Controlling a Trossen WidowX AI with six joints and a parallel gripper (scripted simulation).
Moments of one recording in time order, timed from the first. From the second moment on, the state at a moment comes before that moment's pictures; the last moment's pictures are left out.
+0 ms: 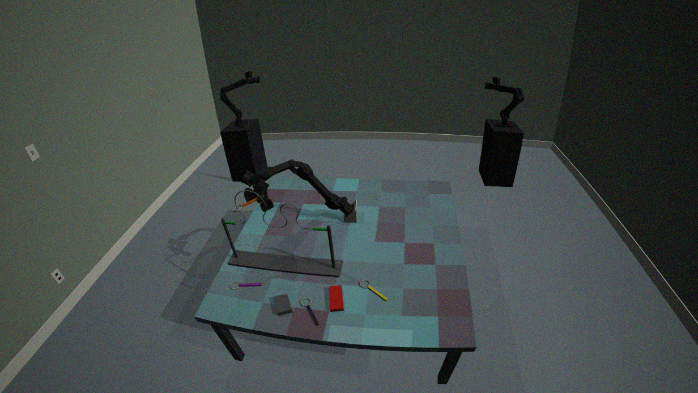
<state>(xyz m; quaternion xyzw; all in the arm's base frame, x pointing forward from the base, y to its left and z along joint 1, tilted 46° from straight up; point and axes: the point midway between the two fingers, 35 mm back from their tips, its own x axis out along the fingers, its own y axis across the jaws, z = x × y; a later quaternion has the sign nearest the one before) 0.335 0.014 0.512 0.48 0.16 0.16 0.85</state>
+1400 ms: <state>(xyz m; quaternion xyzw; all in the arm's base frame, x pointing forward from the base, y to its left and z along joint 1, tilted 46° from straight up) 0.338 0.000 0.498 0.25 0.18 0.10 0.95</state>
